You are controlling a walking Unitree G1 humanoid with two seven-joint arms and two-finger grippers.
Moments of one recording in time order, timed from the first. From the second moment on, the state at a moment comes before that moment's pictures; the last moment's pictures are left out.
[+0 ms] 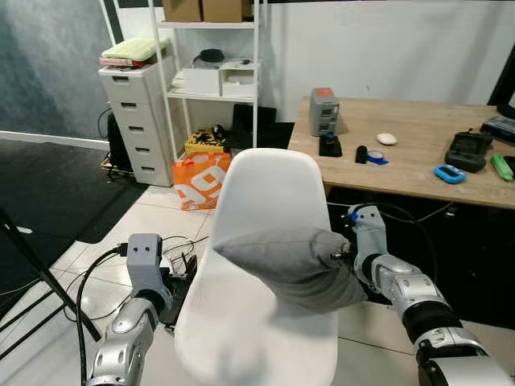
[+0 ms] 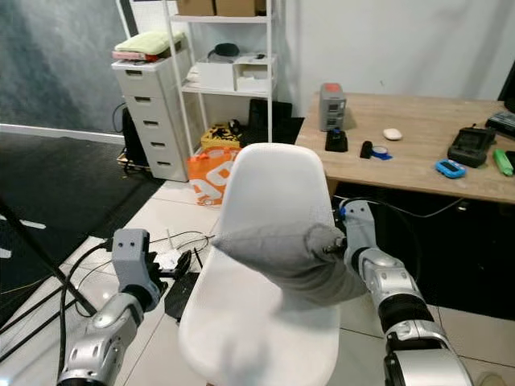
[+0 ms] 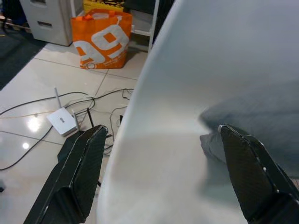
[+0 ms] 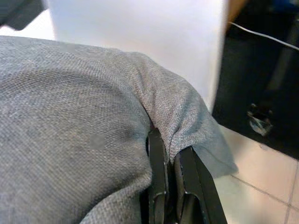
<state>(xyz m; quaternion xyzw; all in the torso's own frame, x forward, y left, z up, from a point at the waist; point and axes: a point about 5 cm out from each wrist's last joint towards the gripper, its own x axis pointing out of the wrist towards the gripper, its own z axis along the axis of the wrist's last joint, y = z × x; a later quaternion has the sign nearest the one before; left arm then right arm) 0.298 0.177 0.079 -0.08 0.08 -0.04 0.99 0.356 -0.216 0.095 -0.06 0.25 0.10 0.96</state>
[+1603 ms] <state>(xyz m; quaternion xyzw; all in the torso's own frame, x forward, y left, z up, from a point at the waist) 0.283 0.163 0.095 -0.03 0.08 -0.16 0.98 0.341 -0.310 0.118 -0.15 0.26 -0.24 0.92</state>
